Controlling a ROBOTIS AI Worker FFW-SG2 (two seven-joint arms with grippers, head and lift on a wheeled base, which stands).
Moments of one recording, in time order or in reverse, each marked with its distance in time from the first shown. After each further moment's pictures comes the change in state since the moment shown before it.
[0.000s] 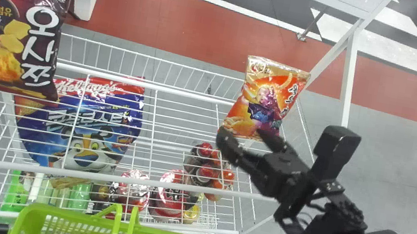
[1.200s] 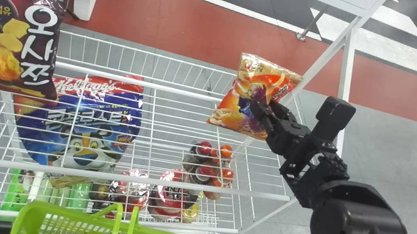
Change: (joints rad) left arm -0.012 0.000 -0.009 -0.001 -0.024 0.004 0.010; right arm -0.322 -0.001 0.037 0.426 0.046 -0.093 -0.021
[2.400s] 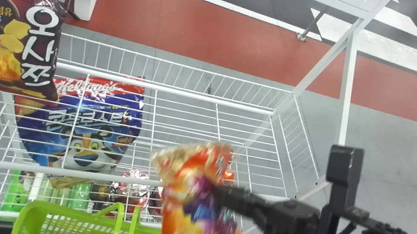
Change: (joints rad) left arm 0.004 0.000 -0.002 -0.005 0.001 -0.003 -0.004; right arm 0.367 0.078 -0.311 -0.759 -0.311 1.021 0.177
